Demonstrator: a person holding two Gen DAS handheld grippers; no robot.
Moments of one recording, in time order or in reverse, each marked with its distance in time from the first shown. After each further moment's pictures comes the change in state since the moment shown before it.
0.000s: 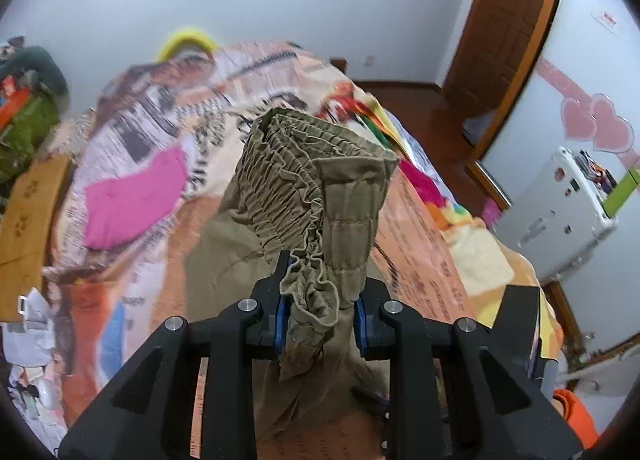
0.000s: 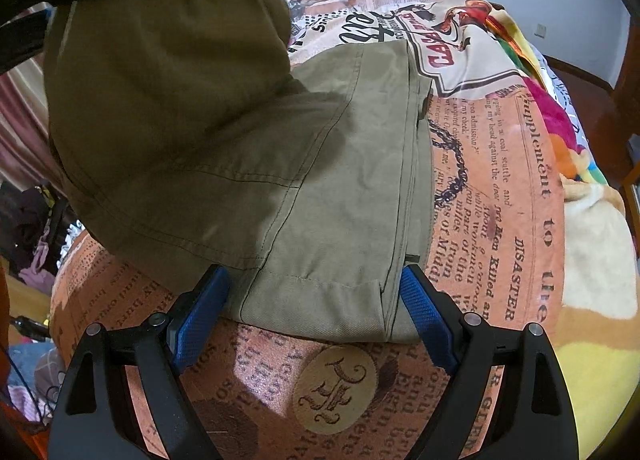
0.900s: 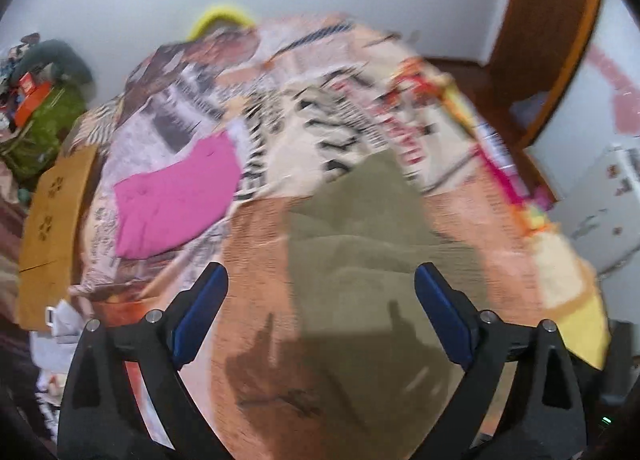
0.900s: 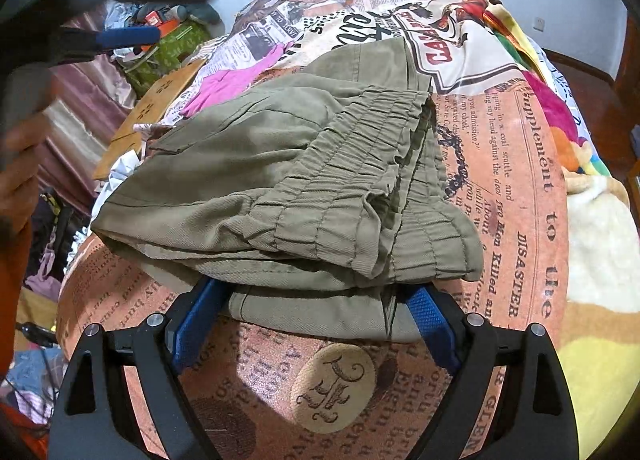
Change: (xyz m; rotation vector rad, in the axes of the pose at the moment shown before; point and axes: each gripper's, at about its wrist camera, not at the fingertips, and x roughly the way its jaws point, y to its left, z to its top) left arm 0.064 0.079 0.038 -0.016 0.105 0.193; right arm 0.000 -0.004 -0.002 0.025 -0.011 0.022
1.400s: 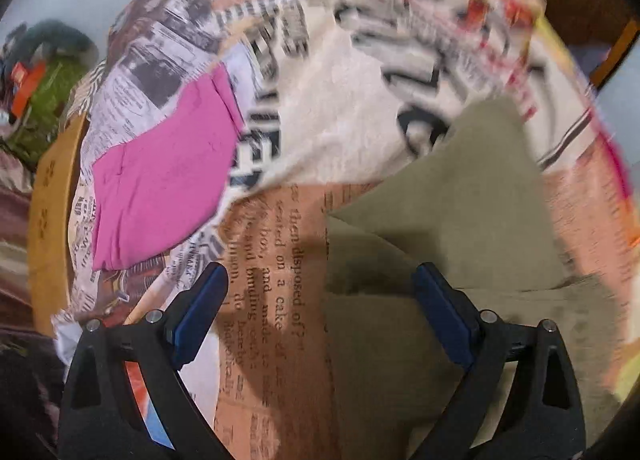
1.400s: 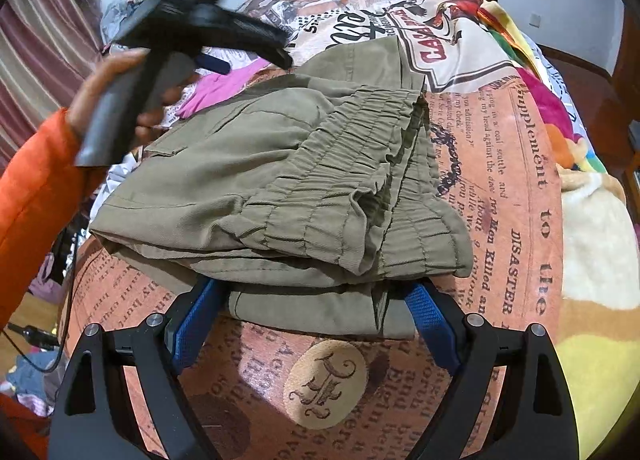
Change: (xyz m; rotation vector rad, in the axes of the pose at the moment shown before) left arm 0.152 0.010 0.026 0.047 0.269 0.140; right arm -0.004 -0.002 0.002 0.005 0.017 -0.014
